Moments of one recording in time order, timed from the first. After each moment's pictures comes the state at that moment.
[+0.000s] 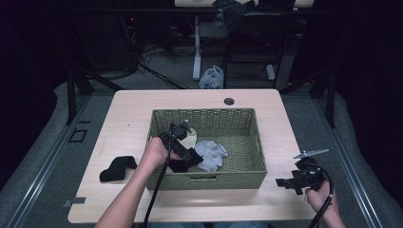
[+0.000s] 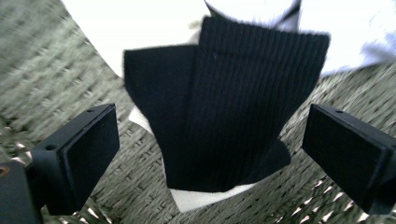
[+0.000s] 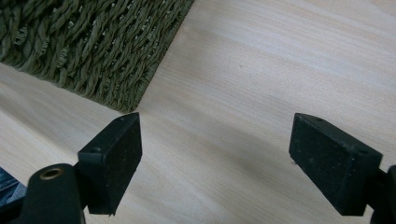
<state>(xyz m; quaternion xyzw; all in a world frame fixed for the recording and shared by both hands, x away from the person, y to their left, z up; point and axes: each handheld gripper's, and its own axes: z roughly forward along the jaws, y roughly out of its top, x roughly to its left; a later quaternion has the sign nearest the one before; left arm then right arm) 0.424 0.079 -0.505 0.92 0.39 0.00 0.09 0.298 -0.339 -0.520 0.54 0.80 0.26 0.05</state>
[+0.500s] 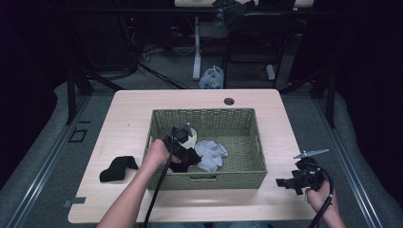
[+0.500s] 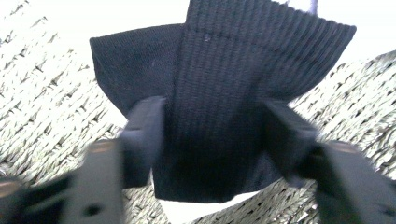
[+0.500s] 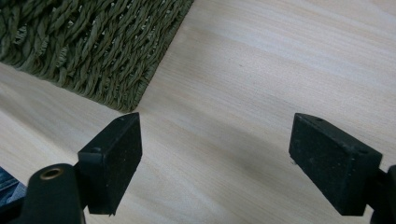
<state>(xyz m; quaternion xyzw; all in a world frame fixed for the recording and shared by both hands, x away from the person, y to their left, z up) 0.431 0.079 -0.523 0.92 0.39 -0.04 0.08 0.298 -0.339 -0.521 0.54 0.80 0.26 0.05</state>
